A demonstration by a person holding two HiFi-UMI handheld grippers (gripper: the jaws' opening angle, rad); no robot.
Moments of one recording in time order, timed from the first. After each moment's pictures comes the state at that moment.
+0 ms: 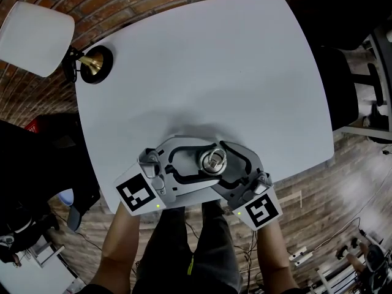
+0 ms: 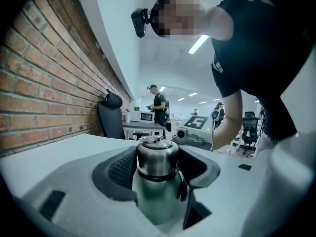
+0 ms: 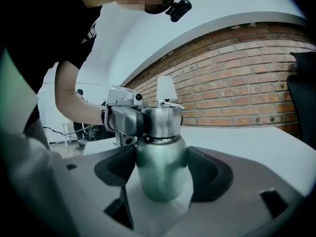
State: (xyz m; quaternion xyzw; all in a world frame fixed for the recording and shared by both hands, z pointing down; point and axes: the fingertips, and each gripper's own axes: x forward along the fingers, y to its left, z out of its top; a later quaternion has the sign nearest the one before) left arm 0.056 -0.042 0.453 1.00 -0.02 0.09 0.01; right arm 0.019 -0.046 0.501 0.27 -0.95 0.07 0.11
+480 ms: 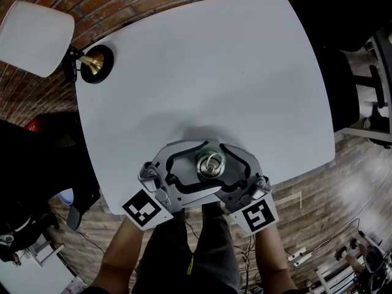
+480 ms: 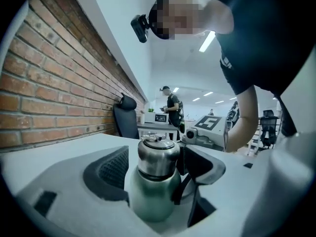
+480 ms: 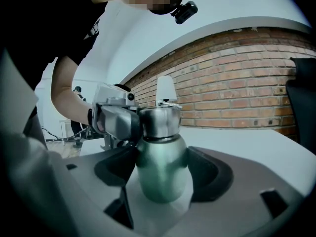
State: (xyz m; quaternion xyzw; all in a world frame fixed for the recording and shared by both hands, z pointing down) left arm 0.049 -0.046 0.459 0.99 -0.13 0.09 0.03; right arm 0.015 -0.046 0.499 0.29 -0.95 0.05 0.11
